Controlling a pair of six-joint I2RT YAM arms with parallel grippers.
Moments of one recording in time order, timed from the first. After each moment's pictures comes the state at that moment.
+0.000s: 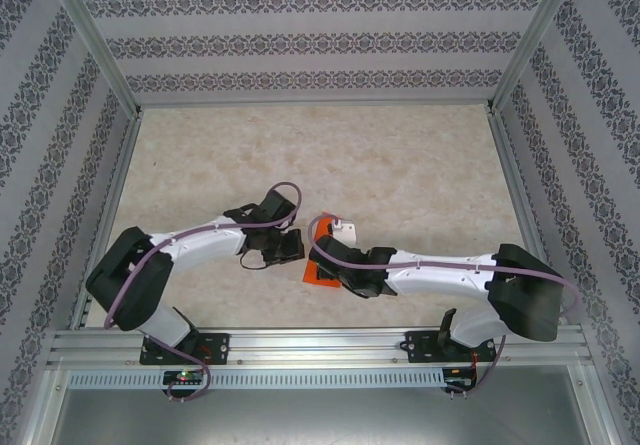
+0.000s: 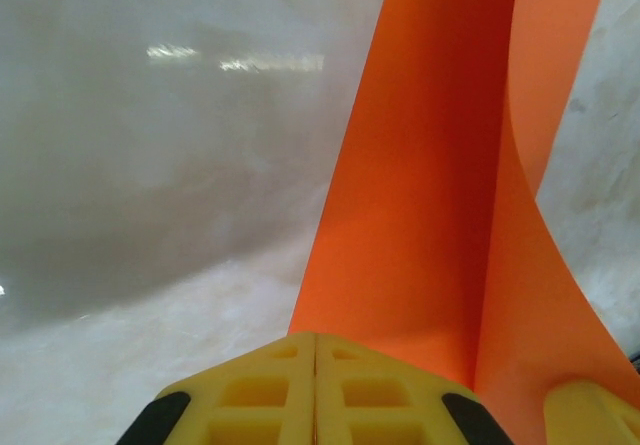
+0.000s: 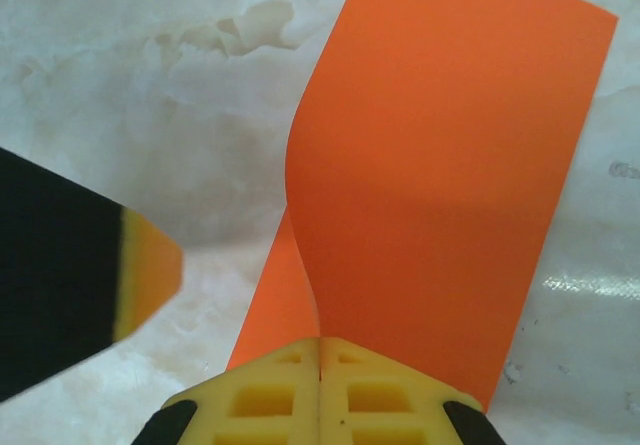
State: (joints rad) left arm -0.72 1.57 0.85 -0.42 0.35 -0.89; right arm 1.14 1.43 0.75 -0.32 0.35 0.98
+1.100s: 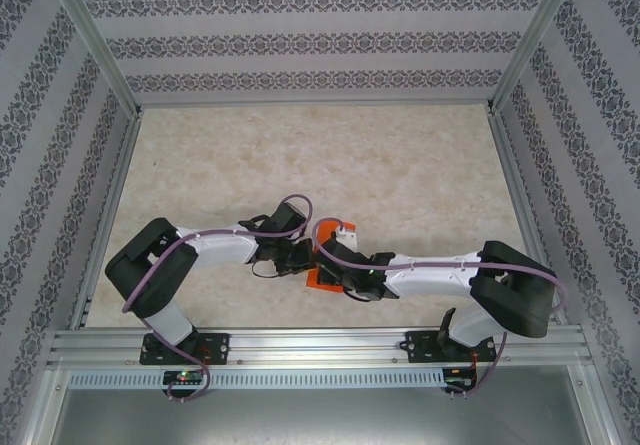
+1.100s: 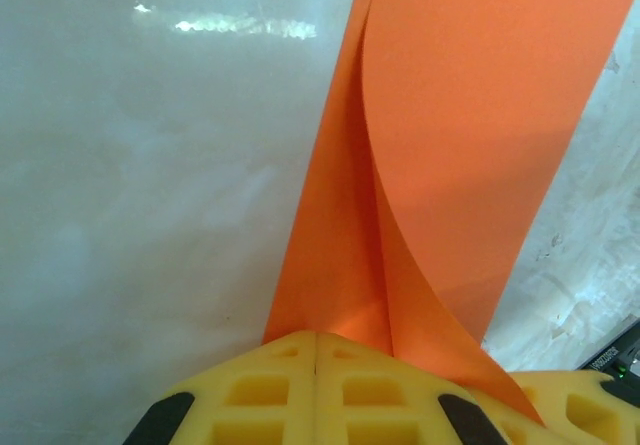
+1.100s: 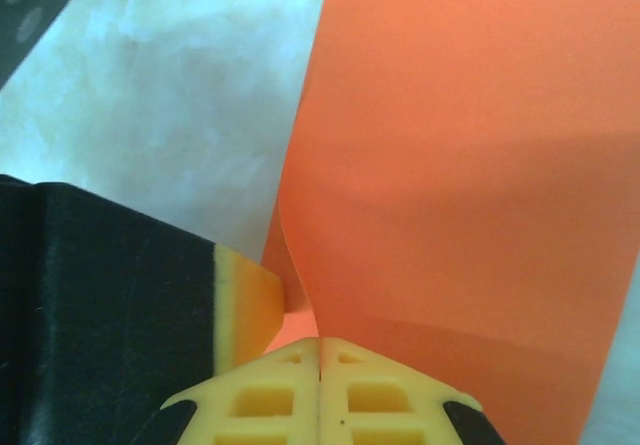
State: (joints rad) left arm -0.77 1.66 0.78 -0.20 0.41 -1.01; right arm 1.10 1.47 0.63 -0.13 0.23 1.05
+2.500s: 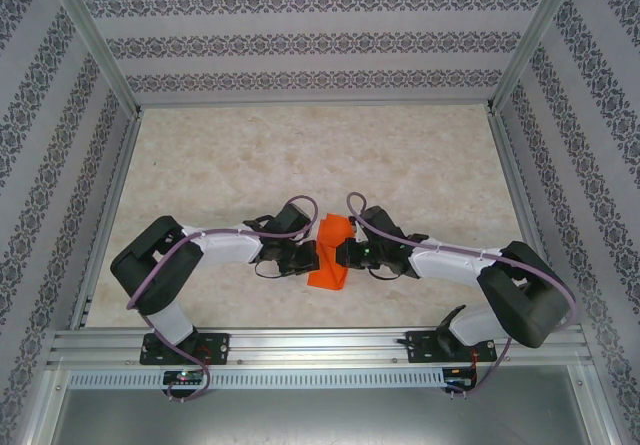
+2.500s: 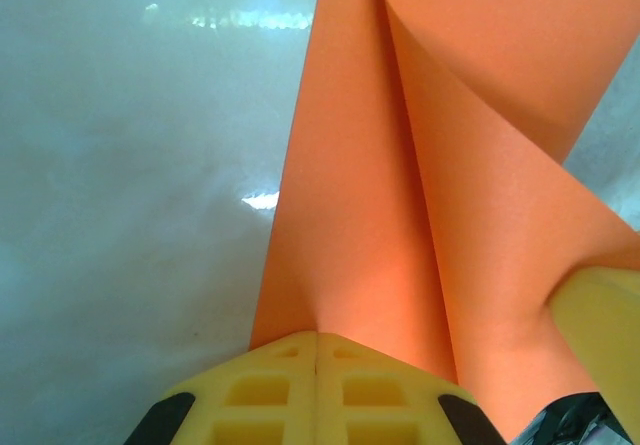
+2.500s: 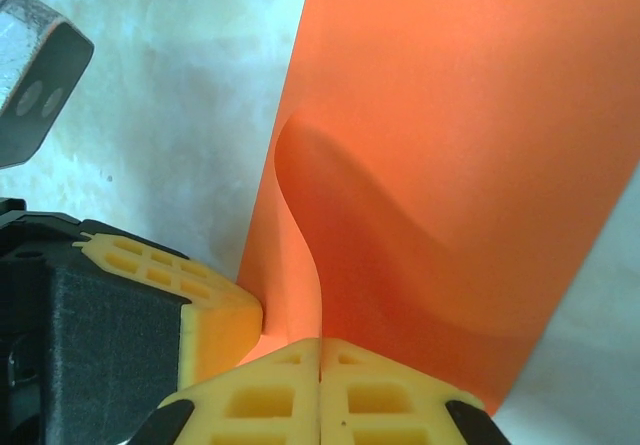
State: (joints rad) left arm -0.79 1.69 0.81 -0.21 0.41 -0.97; right arm 0.69 1.40 0.53 -0.02 -0.35 0.73
